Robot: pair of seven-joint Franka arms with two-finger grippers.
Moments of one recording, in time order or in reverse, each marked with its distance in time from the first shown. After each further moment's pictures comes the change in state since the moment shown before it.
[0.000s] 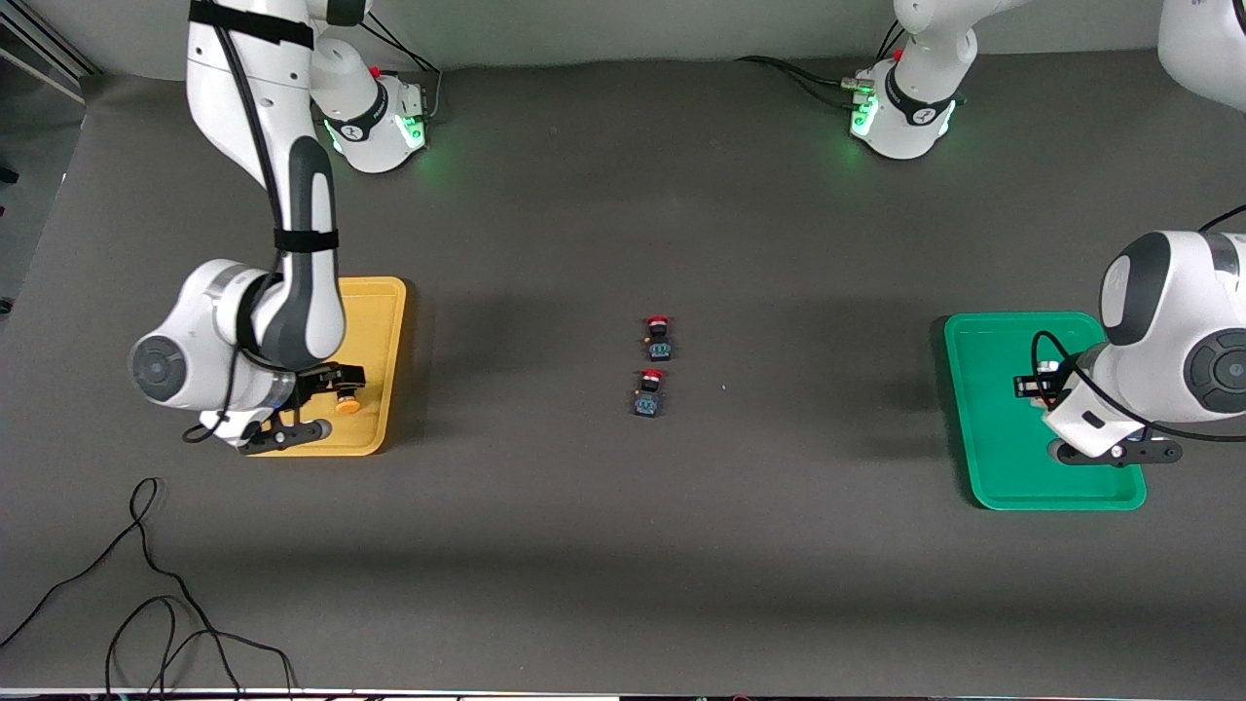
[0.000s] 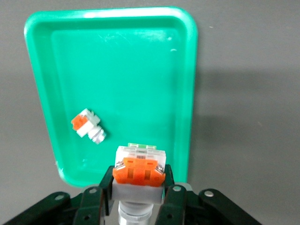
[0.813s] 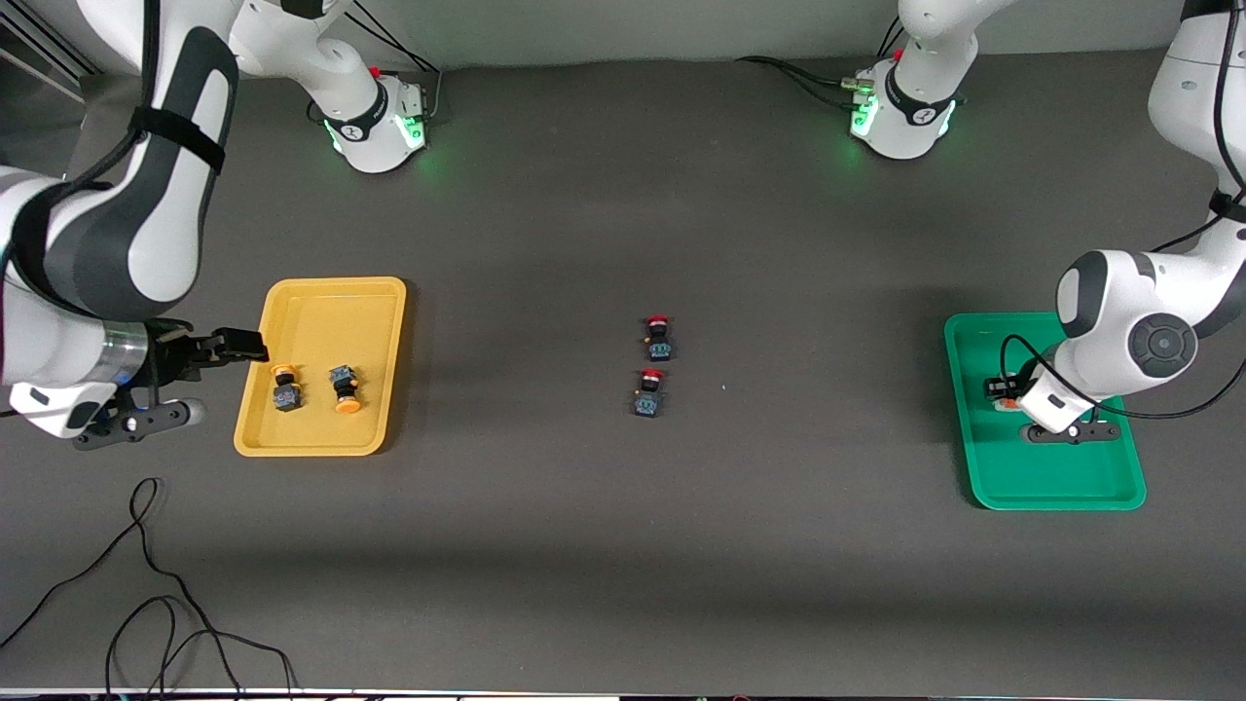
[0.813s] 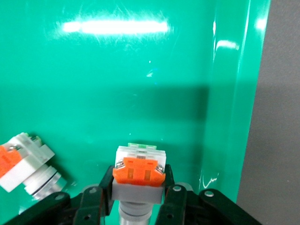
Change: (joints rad) left arm 0.136 0.096 0.004 -0.299 0.059 0.470 -0.008; right arm 0.008 -0.045 -0.224 0.410 -0.085 -0.449 0.004
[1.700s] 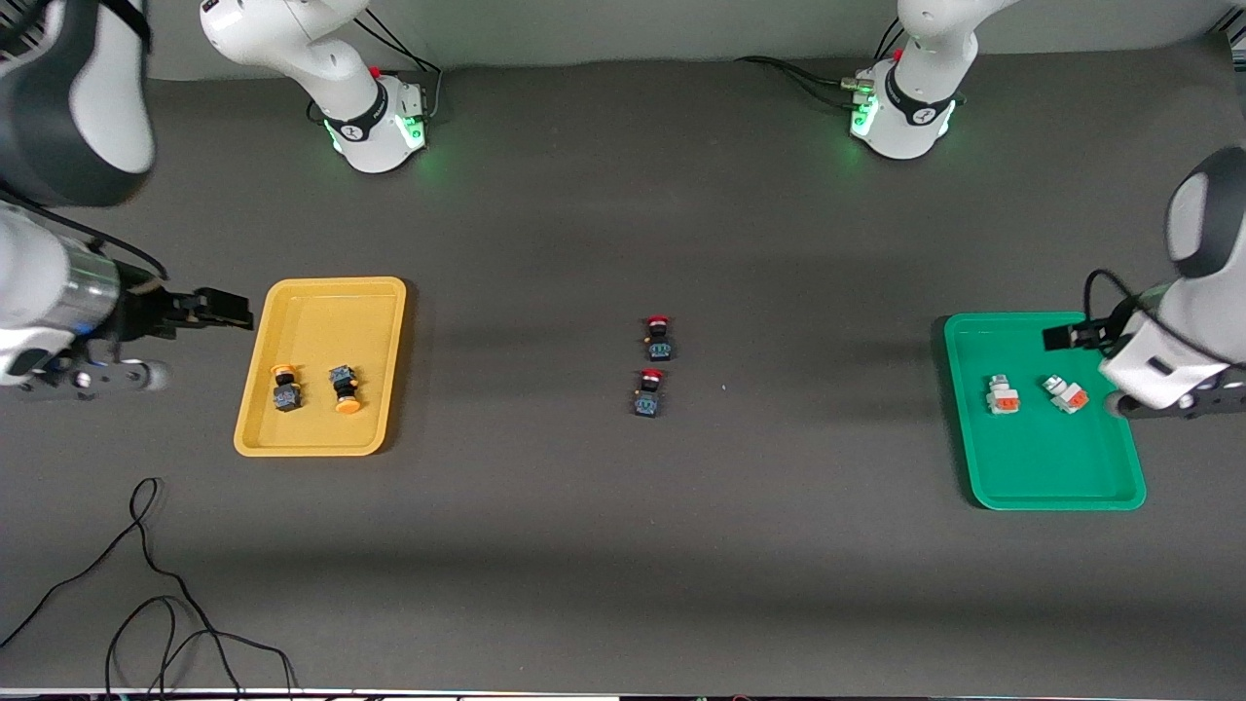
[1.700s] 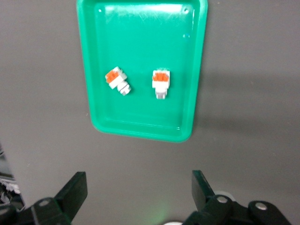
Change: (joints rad) left arm -0.034 -0.249 -0.173 0.488 -0.077 -0.893 -0.004; right arm -0.542 -0.415 0.846 0.005 -0.429 -0.002 0.478
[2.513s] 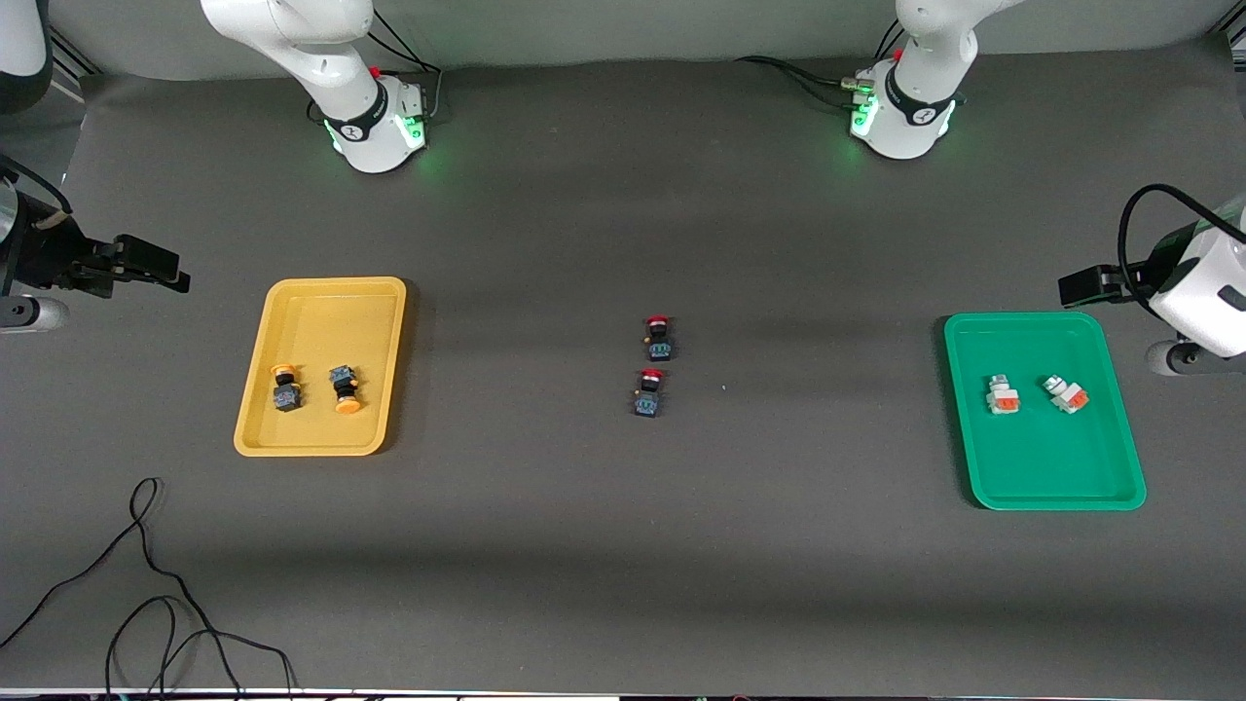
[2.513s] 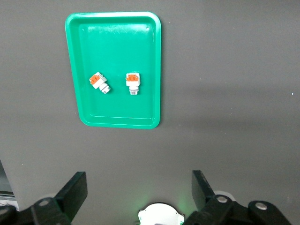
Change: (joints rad) left arm -0.062 0.025 -0.051 0.265 -0.061 -0.189 0.000; right arm -0.461 -0.165 0.436 -0.133 -0.085 0.056 0.012
